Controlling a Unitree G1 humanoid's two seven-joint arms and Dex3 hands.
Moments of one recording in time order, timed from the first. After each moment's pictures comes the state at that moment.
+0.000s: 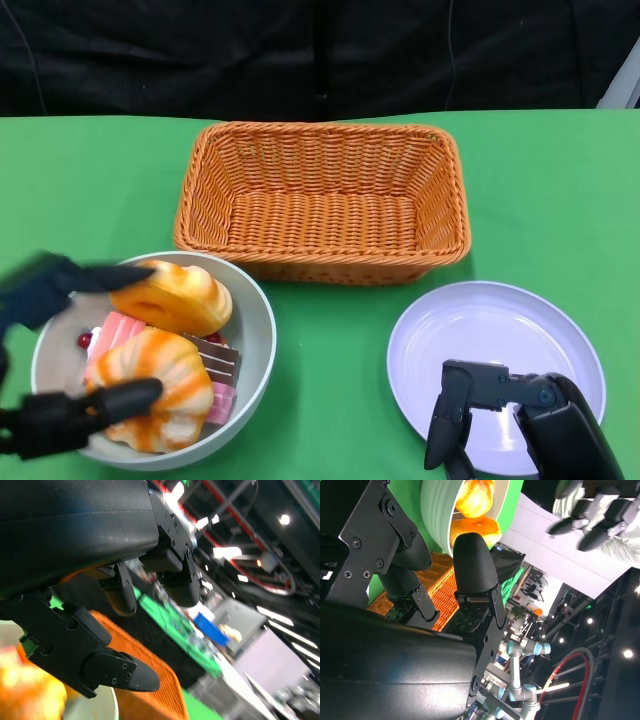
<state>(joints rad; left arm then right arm) 0.23 0.23 0.31 -0.22 0.11 -0.70 -0.15 0.29 -0.07 0.25 -0.21 -0.29 -0.60 -0.03</state>
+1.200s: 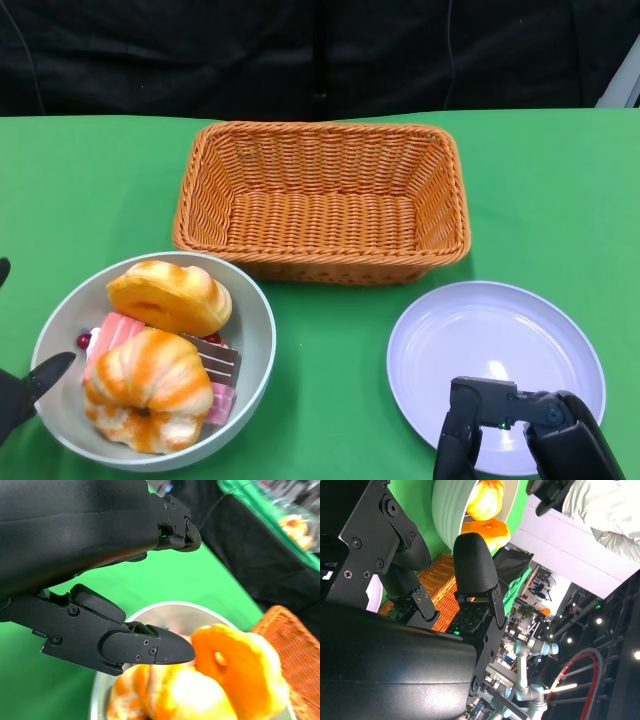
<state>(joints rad) 0.16 0.28 0.26 -0.06 0.23 0.09 -0.09 0.34 -0.08 0.23 -0.22 -0.32 -0.62 -0.04</state>
